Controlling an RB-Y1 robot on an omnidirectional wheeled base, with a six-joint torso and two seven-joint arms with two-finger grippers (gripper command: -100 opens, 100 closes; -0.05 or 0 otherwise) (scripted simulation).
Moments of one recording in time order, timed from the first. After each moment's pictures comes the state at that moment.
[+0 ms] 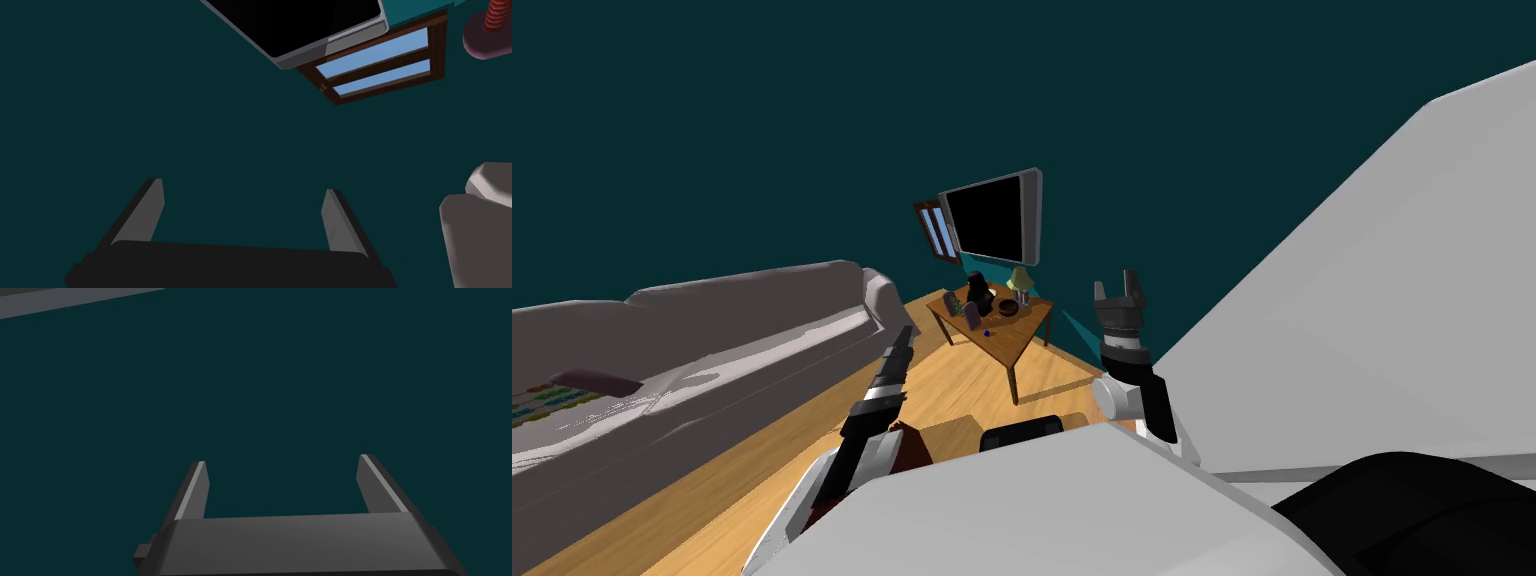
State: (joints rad) left arm 0.41 0.21 0.14 -1.92 -0.13 -0.45 -0.11; right arm 0.47 0.00 0.02 -2.37 -0.12 -0.47 0.01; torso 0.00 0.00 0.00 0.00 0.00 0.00
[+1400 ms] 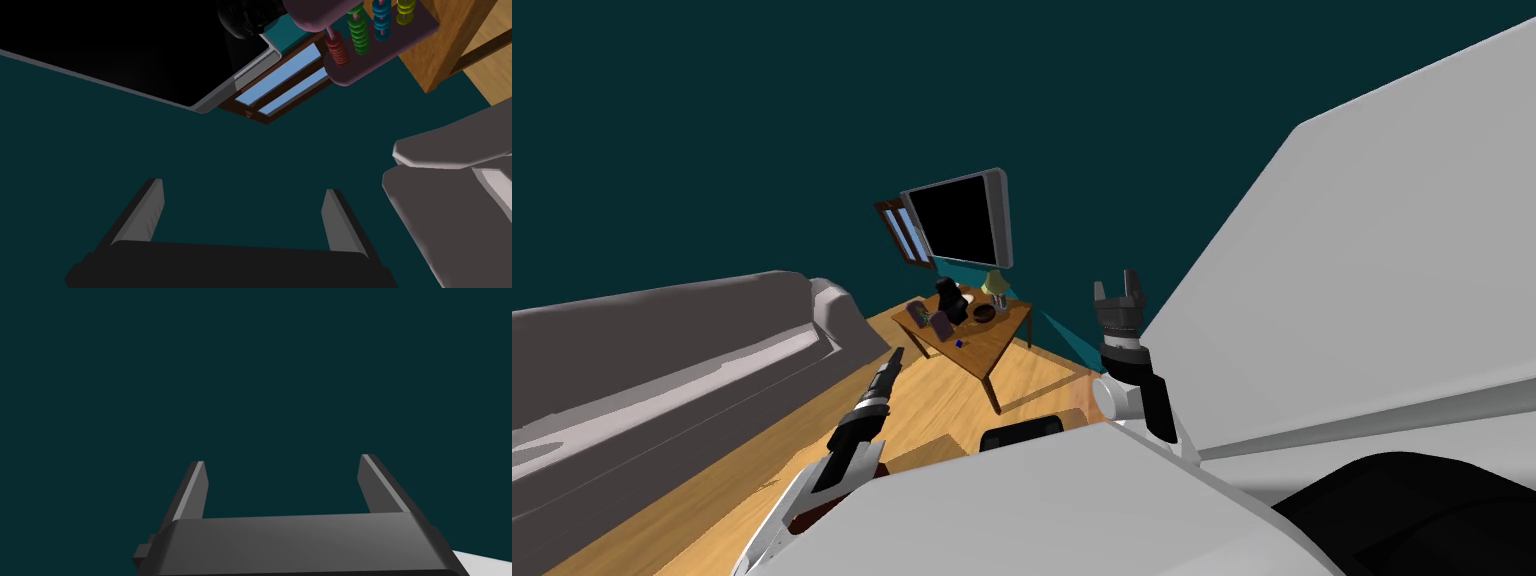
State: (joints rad) left arm 0.29 0.26 0.30 -1.54 -0.21 -0.34 -0.19; right arm 0.47 0.00 0.02 -2.37 -0.12 -0.47 0.01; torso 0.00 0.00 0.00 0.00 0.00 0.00
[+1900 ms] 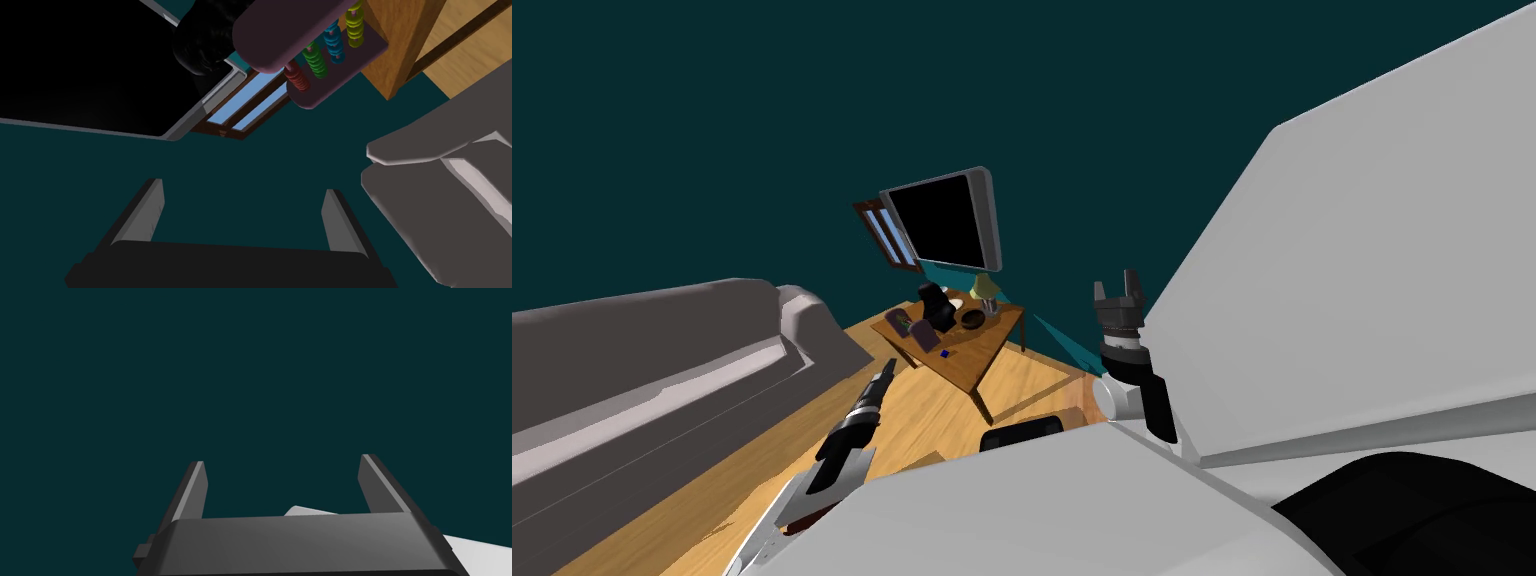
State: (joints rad) left arm 0.25 0.29 0.35 -1.39 -0.24 -0.28 -0.22; right arm 0.47 0.00 0.02 -2.37 -0.12 -0.47 0.01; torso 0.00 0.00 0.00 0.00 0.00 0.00
